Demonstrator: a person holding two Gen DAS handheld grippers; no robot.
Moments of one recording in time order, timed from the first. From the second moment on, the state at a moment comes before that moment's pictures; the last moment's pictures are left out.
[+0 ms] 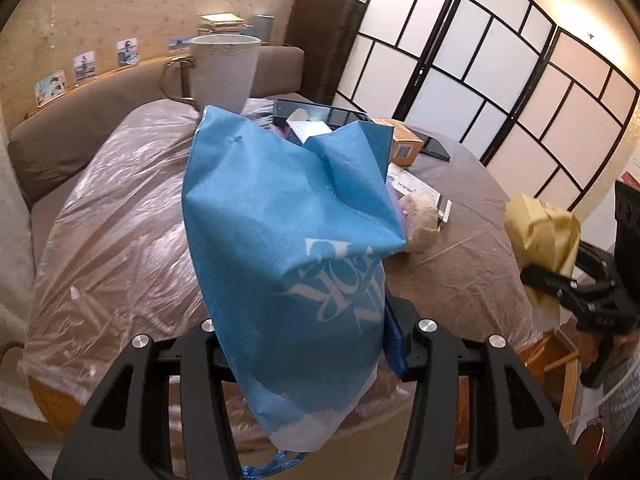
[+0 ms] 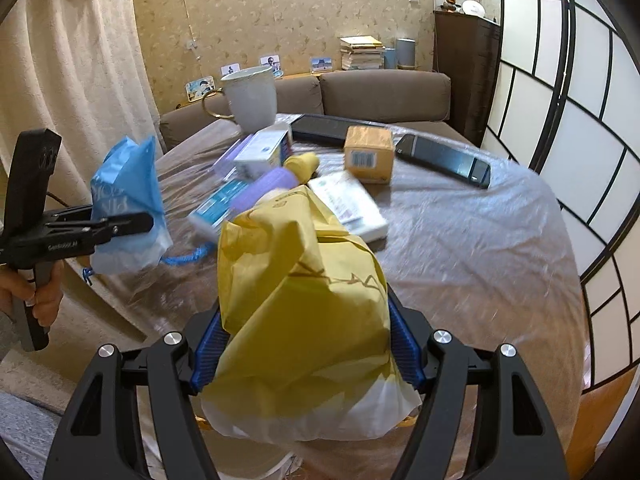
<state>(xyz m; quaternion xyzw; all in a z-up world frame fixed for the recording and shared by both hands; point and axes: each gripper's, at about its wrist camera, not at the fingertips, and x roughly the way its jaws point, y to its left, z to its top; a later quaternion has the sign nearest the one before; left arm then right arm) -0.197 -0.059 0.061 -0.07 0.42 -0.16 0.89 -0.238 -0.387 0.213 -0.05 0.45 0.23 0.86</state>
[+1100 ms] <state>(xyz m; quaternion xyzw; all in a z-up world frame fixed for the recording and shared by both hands) -0.297 -0.080 0.056 -0.01 0.42 -0.18 0.89 -0.326 -0.365 0.194 -0.03 0.47 0.26 0.84</state>
